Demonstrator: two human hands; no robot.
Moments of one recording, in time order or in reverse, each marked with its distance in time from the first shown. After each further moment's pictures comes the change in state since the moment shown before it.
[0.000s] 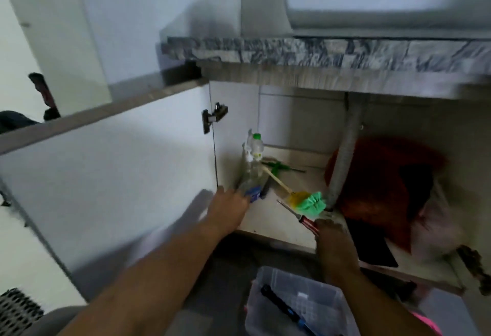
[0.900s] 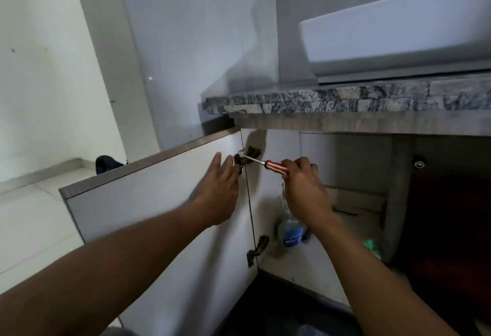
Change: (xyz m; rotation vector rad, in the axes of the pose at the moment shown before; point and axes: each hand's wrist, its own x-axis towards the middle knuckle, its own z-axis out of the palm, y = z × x) left_hand -0.007 -0.095 -0.110 0.815 0.008 -0.127; right_hand 0.102 -0.143 -0.129 0.421 0.339 -0.479
